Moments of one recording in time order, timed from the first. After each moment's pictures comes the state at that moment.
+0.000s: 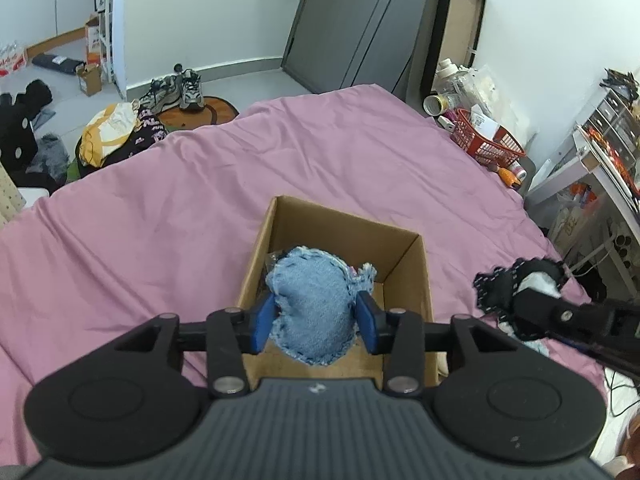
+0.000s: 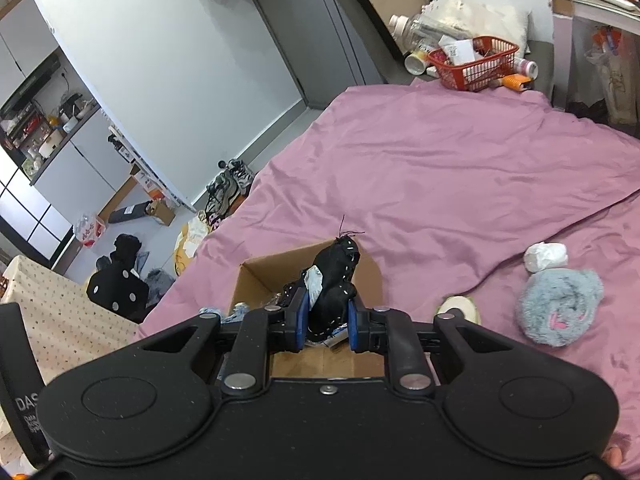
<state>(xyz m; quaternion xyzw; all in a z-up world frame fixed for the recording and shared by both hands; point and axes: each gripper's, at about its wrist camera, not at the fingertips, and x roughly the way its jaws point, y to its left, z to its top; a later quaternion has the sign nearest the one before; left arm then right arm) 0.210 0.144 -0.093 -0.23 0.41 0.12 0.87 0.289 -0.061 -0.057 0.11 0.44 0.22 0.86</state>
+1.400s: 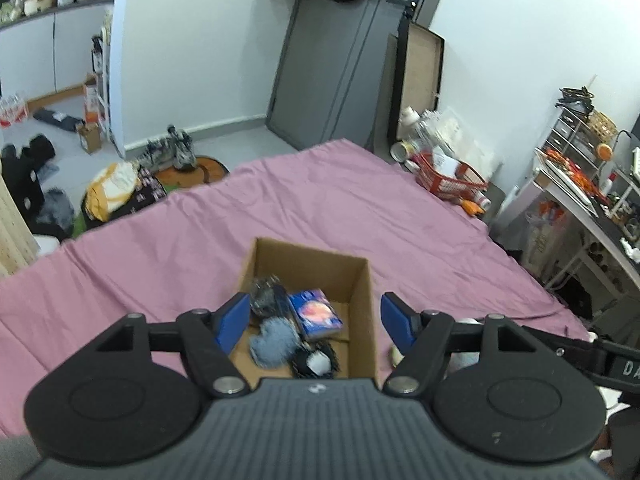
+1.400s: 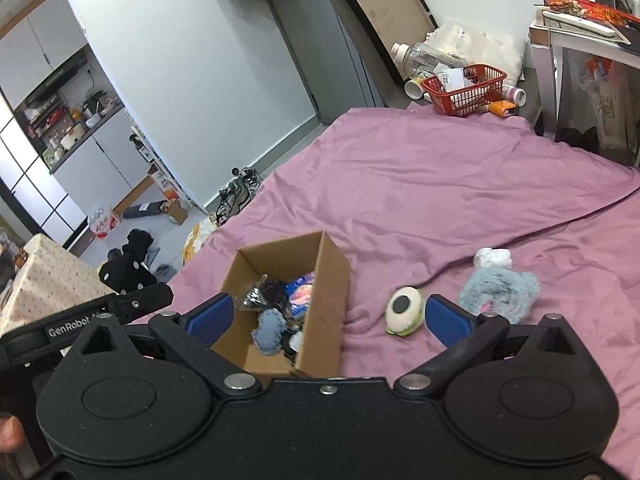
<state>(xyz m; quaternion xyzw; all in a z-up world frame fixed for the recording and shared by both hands) 0.145 0.097 -0.027 -0.19 0.34 0.12 0.91 0.248 -0.138 -0.030 0.09 0.41 0.25 0.88</state>
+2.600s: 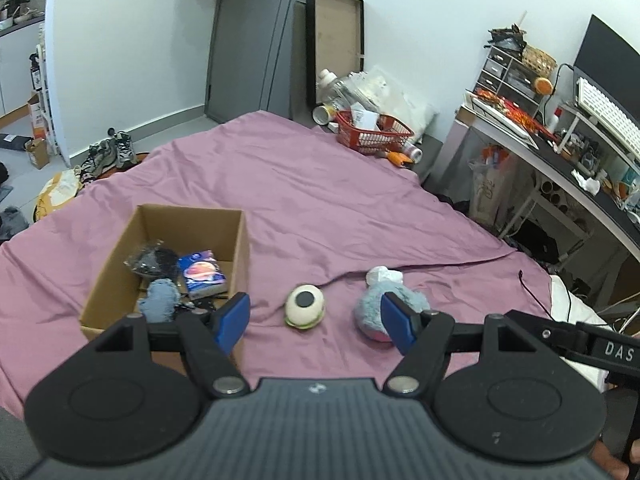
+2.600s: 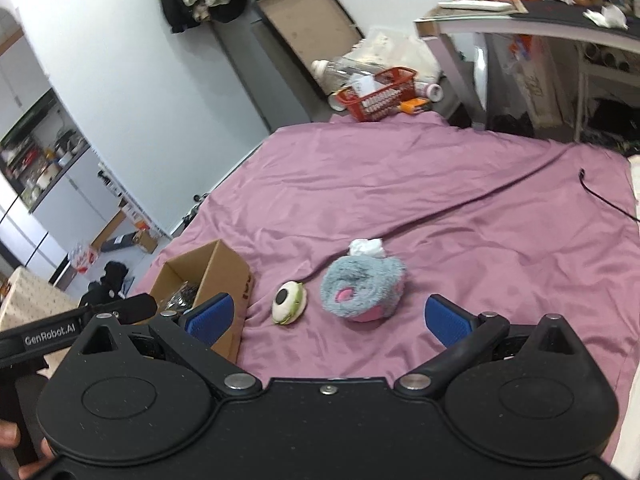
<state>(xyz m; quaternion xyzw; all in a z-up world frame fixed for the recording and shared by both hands) 0.163 -0.039 -0.038 -0.14 0.36 0.05 0.92 0.249 -0.280 -0.063 0.14 0.39 0.20 0.89</state>
